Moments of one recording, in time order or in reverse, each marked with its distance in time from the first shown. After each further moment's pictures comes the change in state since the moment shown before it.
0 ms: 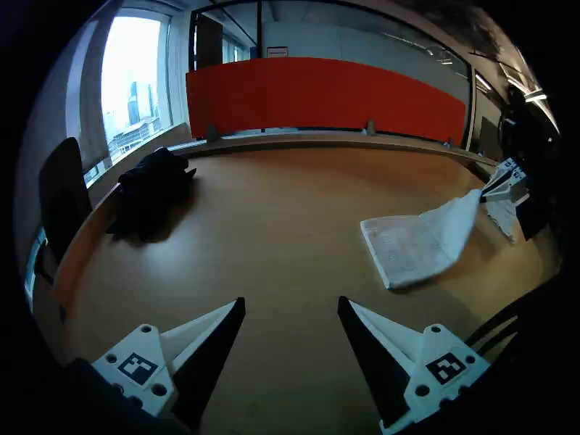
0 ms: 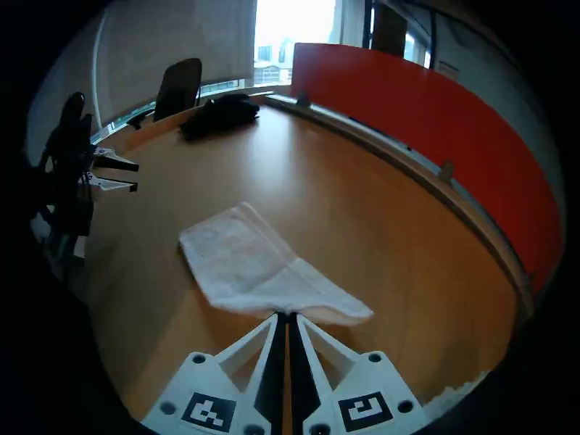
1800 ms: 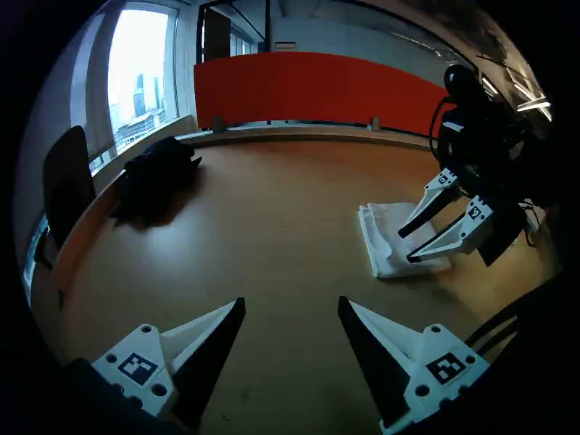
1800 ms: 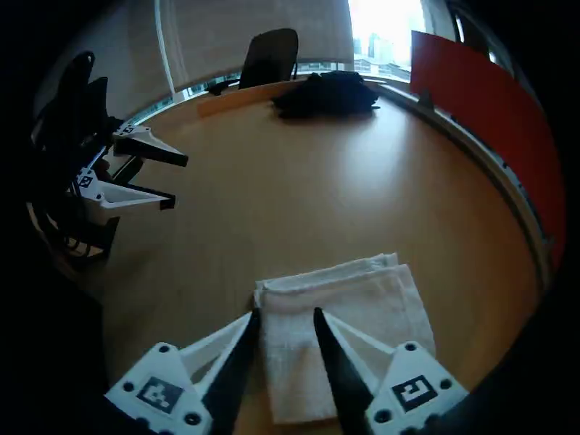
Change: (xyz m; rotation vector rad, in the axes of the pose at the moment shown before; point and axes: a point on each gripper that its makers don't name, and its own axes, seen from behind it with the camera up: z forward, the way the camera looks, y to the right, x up) left arm -0.019 0.002 -0.009 0.018 -0.024 -0.031; right arm 0.053 -0.140 0.137 0.370 -0.072 -0.190
